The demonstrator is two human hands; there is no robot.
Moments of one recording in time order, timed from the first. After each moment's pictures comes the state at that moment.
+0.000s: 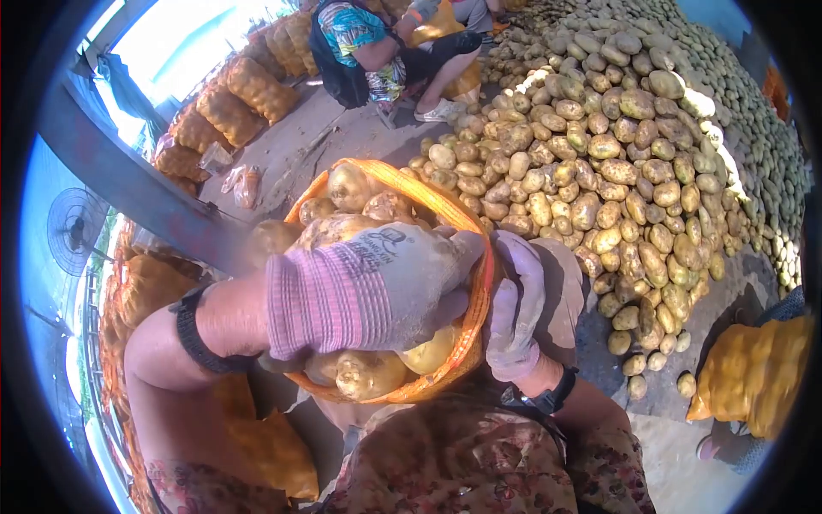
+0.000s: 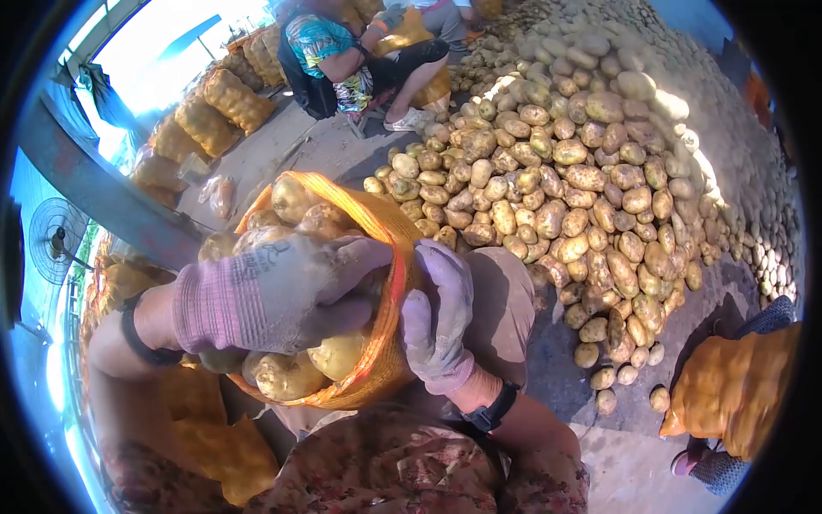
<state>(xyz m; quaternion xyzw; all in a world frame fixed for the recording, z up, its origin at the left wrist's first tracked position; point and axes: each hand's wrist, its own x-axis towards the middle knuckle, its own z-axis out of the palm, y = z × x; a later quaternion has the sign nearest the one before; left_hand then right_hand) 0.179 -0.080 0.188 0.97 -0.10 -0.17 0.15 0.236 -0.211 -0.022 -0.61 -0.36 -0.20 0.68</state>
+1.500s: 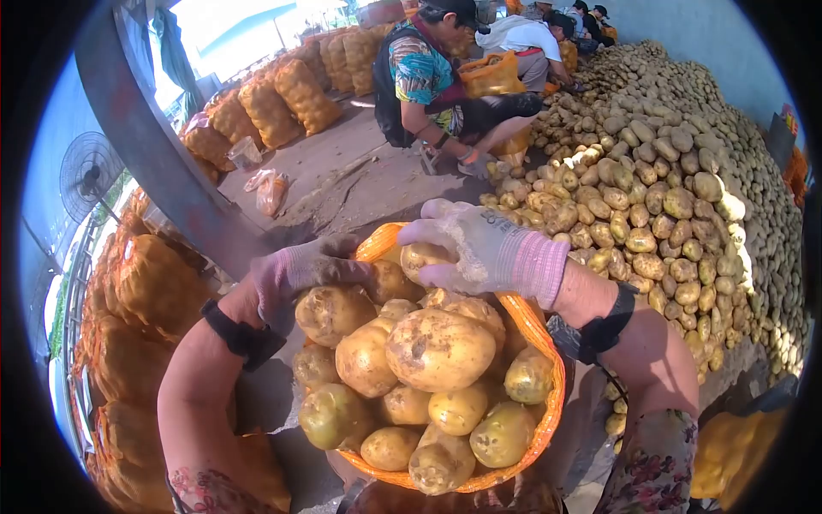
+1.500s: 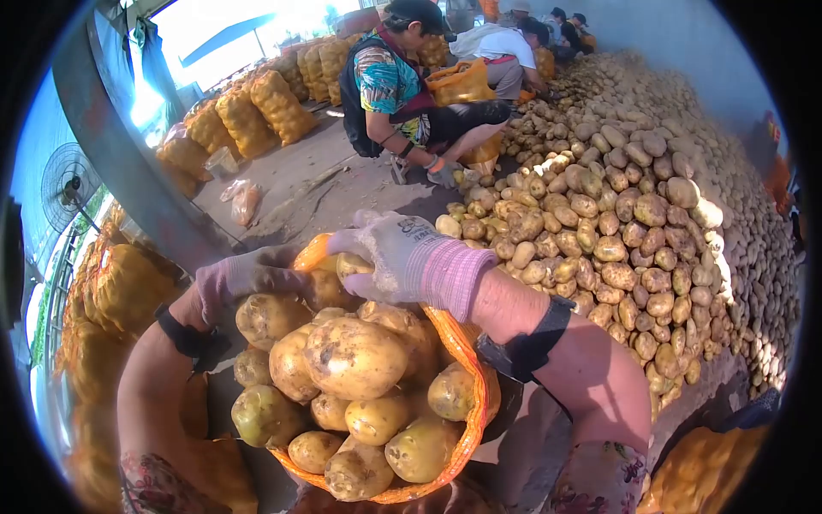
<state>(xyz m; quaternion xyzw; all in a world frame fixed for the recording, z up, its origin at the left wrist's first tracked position) 0.141 0.106 0.150 0.78 0.19 -0.10 0.59 0.342 -0.066 0.108 -0.59 -0.75 0.01 0.31</state>
